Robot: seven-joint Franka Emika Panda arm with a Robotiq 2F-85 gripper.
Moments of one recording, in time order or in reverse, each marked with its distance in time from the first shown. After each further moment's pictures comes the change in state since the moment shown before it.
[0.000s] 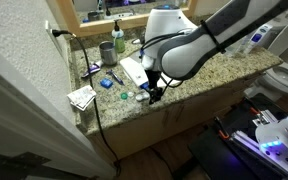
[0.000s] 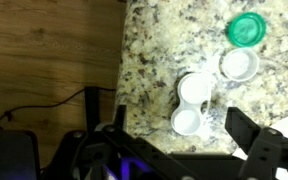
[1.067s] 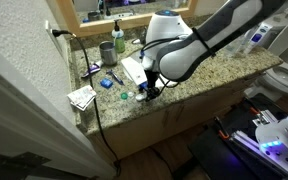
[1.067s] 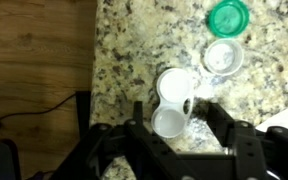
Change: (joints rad) arm -0.031 0.054 0.006 0.010 -0.006 0.075 -0.004
